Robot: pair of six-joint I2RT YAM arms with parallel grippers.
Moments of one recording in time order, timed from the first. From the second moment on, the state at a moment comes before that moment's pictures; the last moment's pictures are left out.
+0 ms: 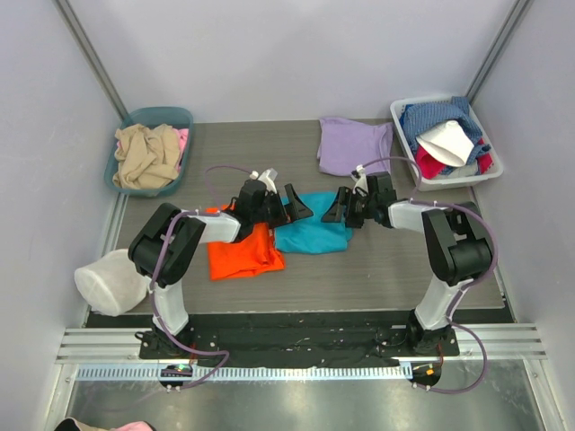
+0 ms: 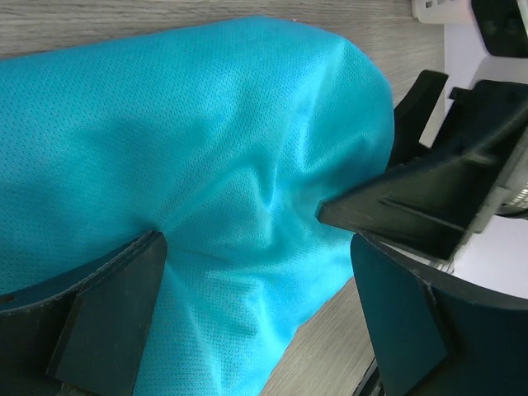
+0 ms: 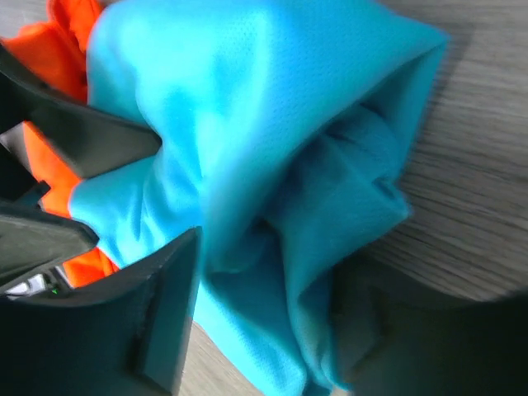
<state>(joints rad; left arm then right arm) -0.55 1.87 0.90 0.46 0.34 -0.82 0.25 1.76 0.86 0.09 -0.56 0.48</state>
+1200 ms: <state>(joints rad) -0.51 1.13 0.87 -0.15 0.29 -0.76 0.44 2.20 1.63 -0.36 -0.29 0.32</state>
